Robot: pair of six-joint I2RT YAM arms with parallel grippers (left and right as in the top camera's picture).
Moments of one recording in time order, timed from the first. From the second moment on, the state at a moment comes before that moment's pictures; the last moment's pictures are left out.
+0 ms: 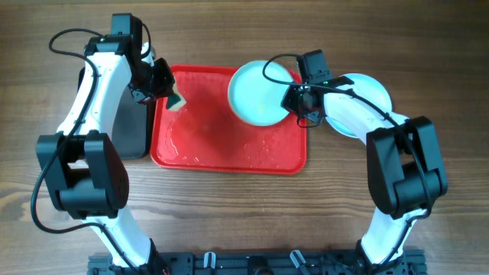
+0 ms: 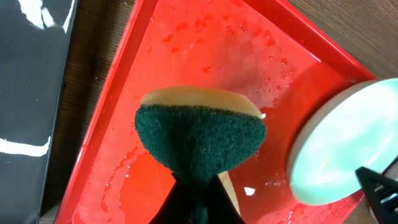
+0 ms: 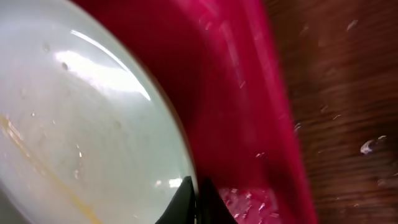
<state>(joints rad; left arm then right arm) 0.00 1.97 1.62 -1.04 0.26 -0.42 0.31 1.98 1.24 -0.46 -0.13 0.73</state>
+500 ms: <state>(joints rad) 0.00 1.97 1.62 -1.04 0.26 -0.42 0.54 1.98 1.25 -0.57 -0.34 0.56</state>
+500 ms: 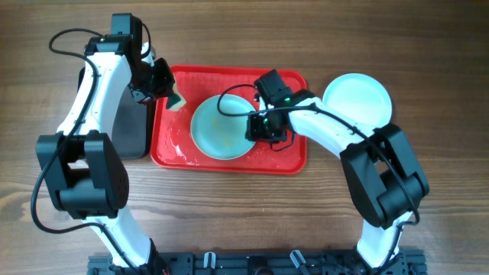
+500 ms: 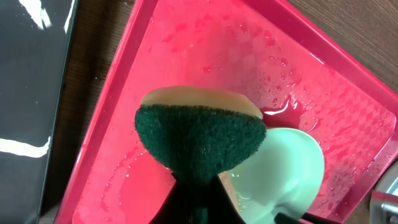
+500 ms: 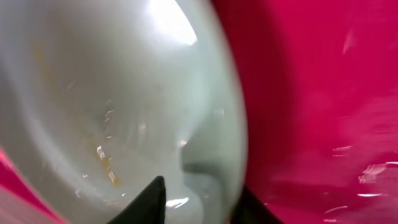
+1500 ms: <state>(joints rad) 0.00 1.97 1.62 -1.03 0.25 -0.42 0.51 2.06 1.35 -0.46 -0.11 -0.03</state>
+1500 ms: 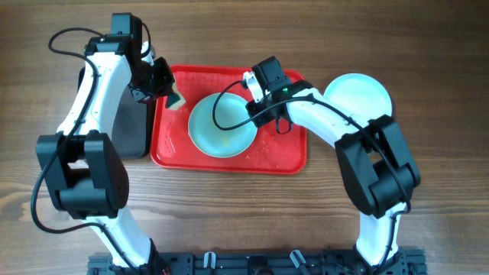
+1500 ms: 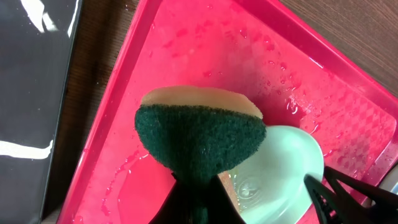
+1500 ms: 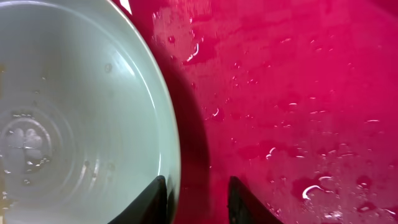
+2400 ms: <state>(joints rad) -0.05 1.97 1.62 -1.03 0.24 -0.42 0.56 2.11 1.48 -0.58 -0.22 0.50</state>
